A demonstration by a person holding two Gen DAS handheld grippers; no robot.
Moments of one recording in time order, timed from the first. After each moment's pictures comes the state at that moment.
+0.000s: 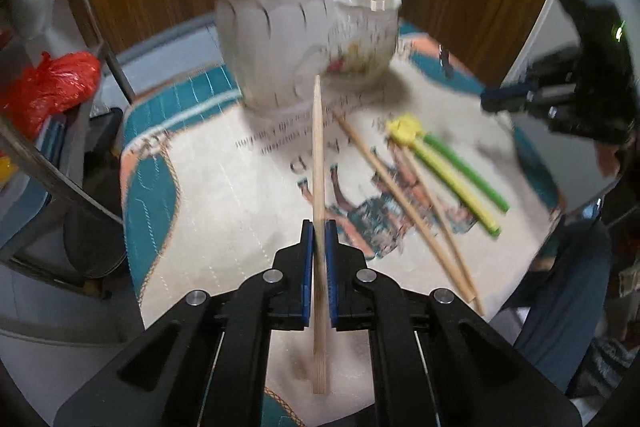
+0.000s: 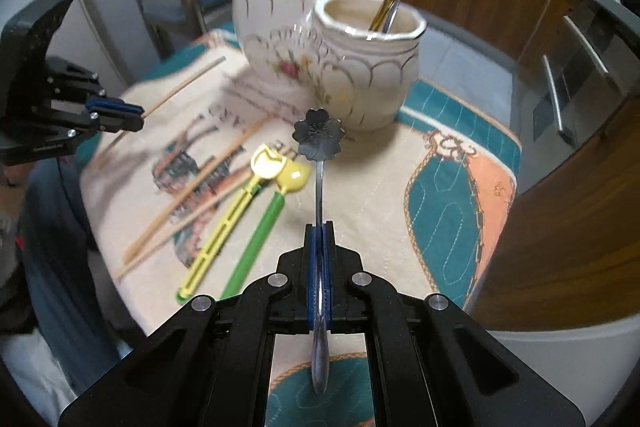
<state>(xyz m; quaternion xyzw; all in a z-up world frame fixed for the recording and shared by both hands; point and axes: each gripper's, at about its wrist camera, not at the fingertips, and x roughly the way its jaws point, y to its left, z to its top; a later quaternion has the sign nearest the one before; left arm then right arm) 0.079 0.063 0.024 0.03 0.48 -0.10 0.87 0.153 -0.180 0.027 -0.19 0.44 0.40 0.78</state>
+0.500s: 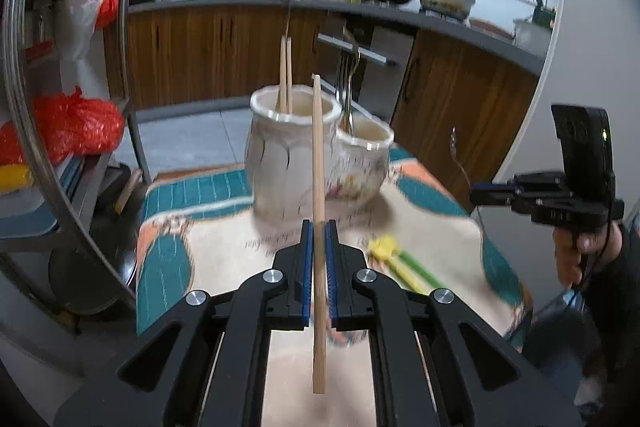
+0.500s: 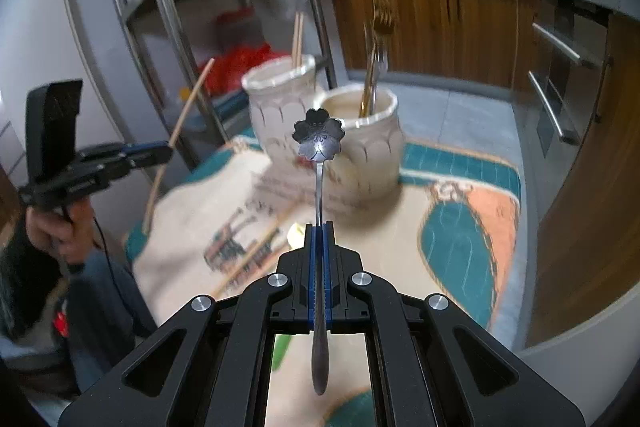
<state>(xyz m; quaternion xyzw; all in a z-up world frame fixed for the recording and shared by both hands) 0.077 0.068 0.074 -0.05 0.31 -0.09 0.95 0.164 -0.196 0.057 -0.04 0.34 0.43 0.83</state>
